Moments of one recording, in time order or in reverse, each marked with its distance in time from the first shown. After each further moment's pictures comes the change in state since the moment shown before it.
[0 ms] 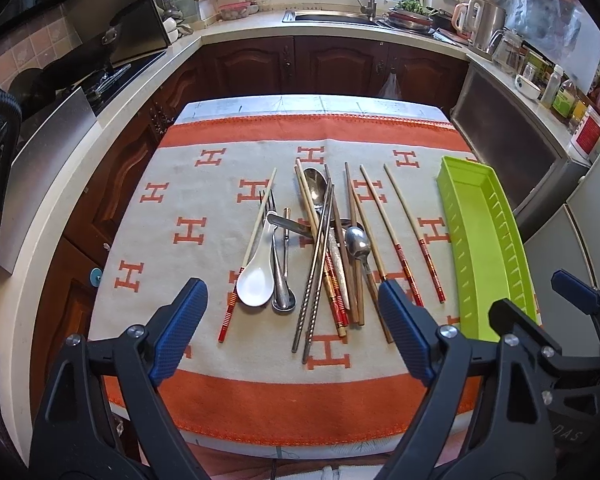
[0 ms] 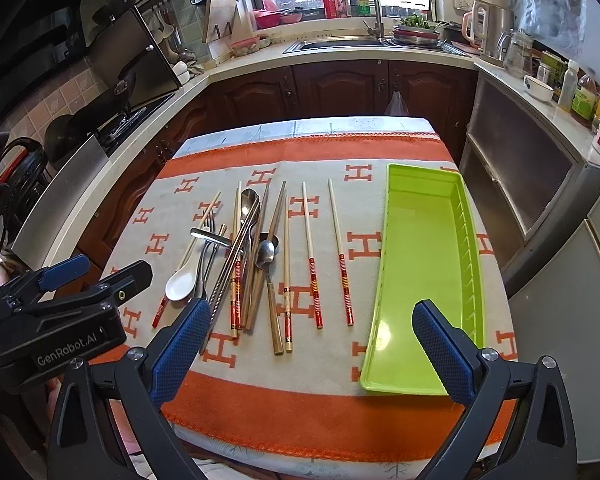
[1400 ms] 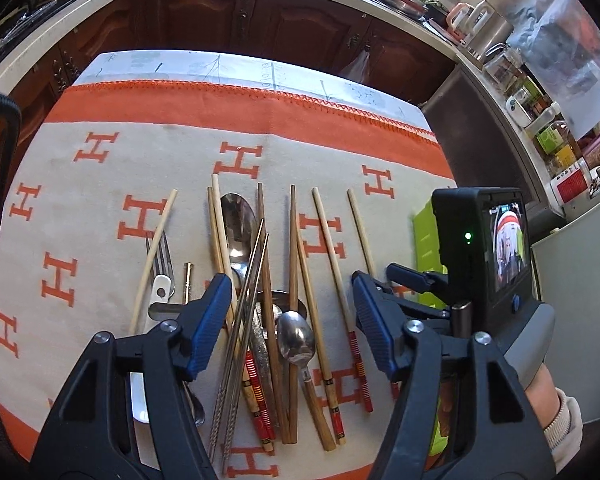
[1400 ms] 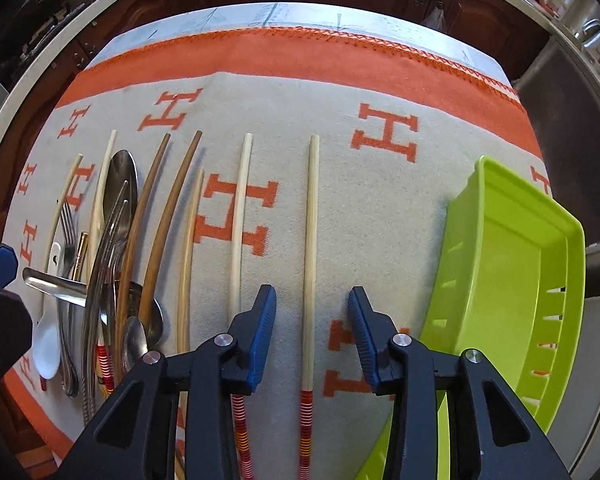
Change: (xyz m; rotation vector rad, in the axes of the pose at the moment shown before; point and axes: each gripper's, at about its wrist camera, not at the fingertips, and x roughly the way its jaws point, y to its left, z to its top) left arm 0.166 -0.025 0.093 -0.128 0.175 -0.275; right arm 0.300 -0.013 0.111 -0.158 0.407 -0.103
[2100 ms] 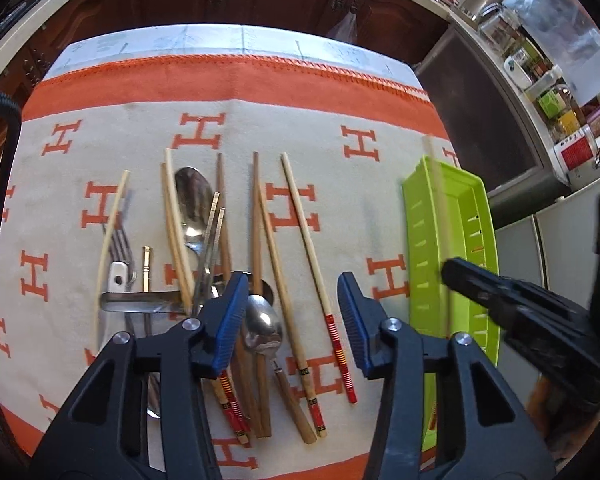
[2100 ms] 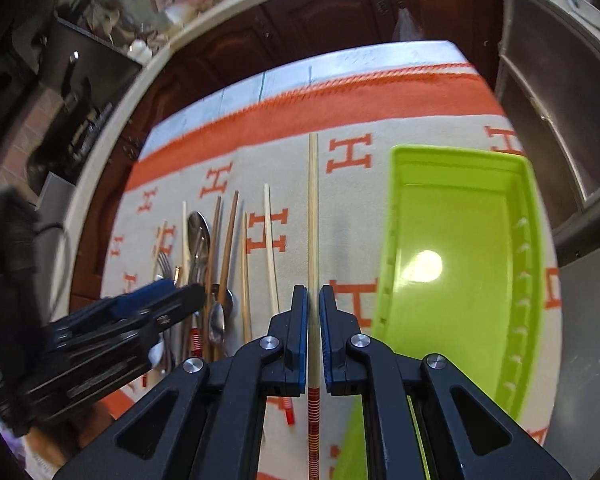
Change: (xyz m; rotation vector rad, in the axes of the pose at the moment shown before) left arm 0.031 -0.037 -0.002 0.066 0.135 0.008; right arm -0.096 -0.075 -0.054 0.259 -0.136 0.310
